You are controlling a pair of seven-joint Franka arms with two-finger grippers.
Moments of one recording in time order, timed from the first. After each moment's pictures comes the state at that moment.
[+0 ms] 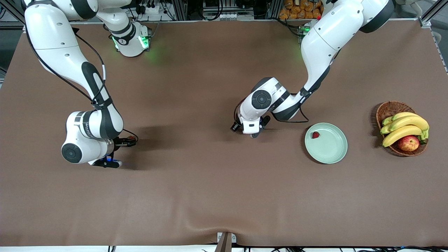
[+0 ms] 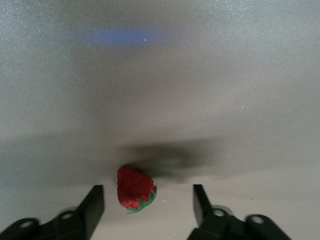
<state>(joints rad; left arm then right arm) -0.25 0.77 -0.52 -1.79 0.20 2.53 -1.70 0.10 0.67 -0.05 -1.70 0.11 1.96 0.10</state>
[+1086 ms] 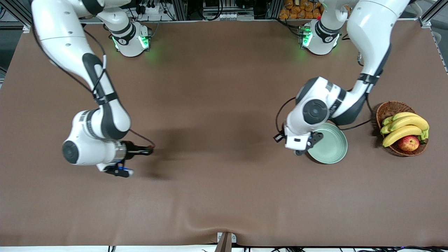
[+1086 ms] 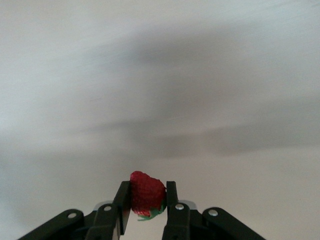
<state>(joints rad) 0.03 0.53 -0.51 -1.74 0.20 2.04 -1.10 0.24 0.66 -0.02 -1.55 0.49 2.02 0.18</state>
